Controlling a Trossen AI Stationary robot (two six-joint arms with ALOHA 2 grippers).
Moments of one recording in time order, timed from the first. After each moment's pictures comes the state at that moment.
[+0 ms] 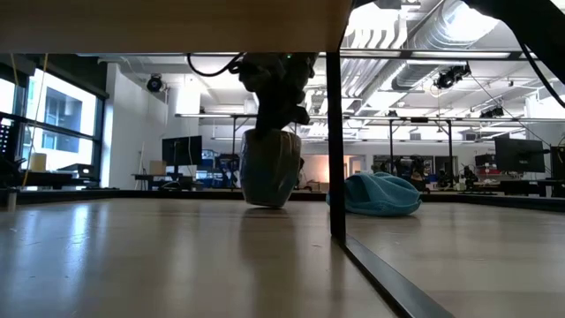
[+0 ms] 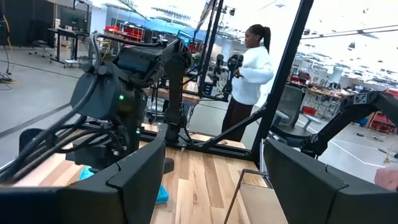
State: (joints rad) left arm -0.07 0.23 0.54 -0.24 -0.15 -0.21; right arm -0.21 2.14 1.88 -0.89 -0.19 0.18
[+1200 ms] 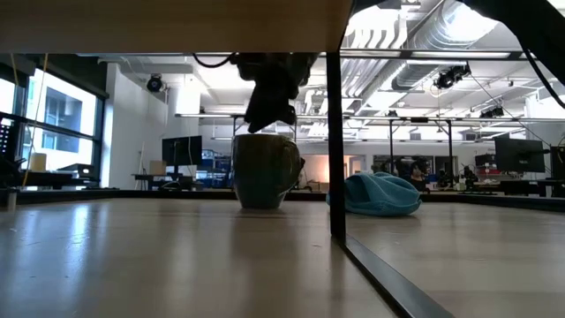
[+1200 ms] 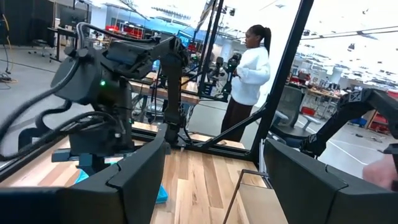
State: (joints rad) left arm -0.07 0.23 0.54 -0.24 -0.15 -0.22; right arm -0.25 2.12 1.88 -0.83 -0.39 0.00
